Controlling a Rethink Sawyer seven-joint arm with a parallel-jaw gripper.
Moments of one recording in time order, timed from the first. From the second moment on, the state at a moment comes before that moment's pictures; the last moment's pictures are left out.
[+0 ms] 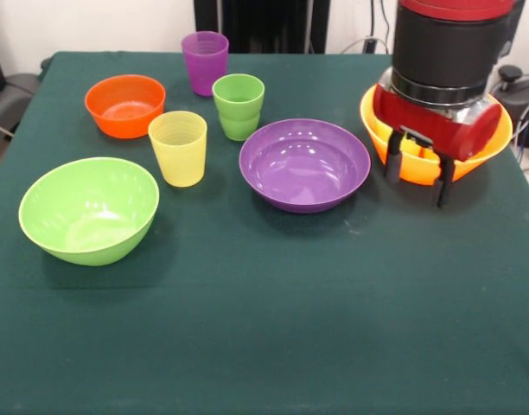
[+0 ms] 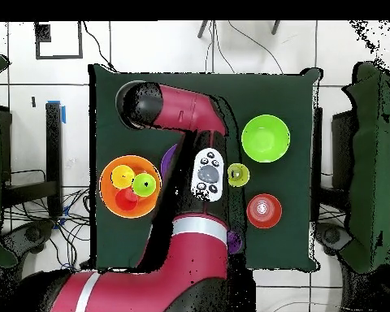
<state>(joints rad) 0.00 -0.40 -0.12 1.16 0.23 0.75 2.43</state>
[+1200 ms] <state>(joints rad) 0.06 -0.42 -0.13 1.16 0.23 0.75 2.43</state>
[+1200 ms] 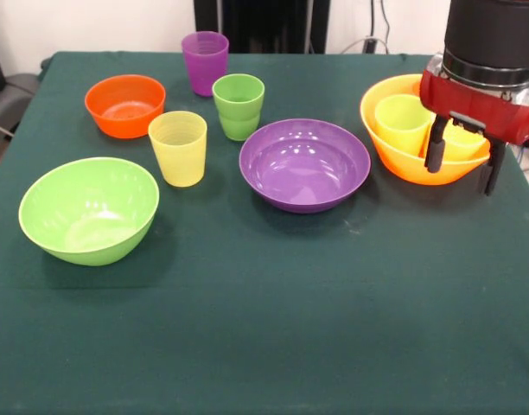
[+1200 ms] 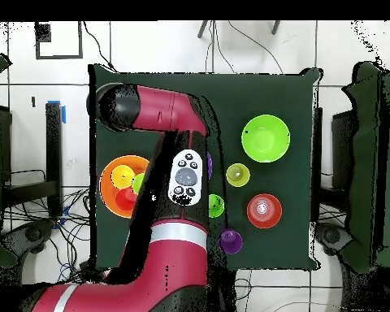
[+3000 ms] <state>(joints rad) 0.14 -0.51 -0.19 1.33 0.26 0.70 2.43</state>
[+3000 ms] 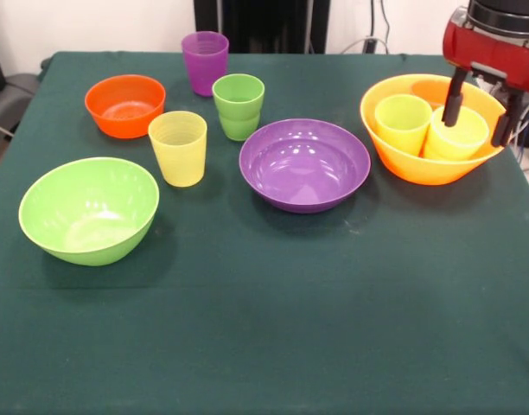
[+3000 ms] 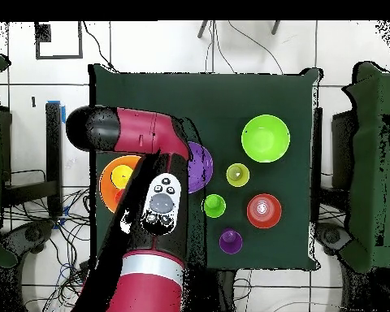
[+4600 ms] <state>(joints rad) 0.15 -0.46 -0.20 1.39 0.26 0.54 2.43</state>
